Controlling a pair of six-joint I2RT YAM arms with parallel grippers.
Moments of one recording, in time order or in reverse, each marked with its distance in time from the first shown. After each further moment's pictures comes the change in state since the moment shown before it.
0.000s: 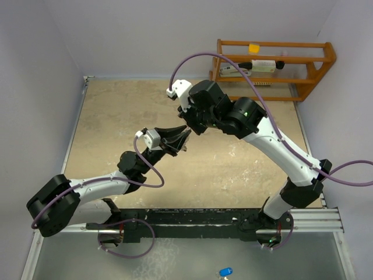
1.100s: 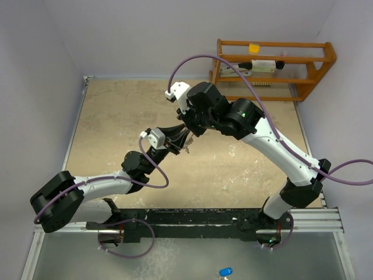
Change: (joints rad) left arm -0.044 0.048 0.018 0.002 -0.135 0.077; right arm 0.010 0.003 -0.017 0.000 -0.002 0.007
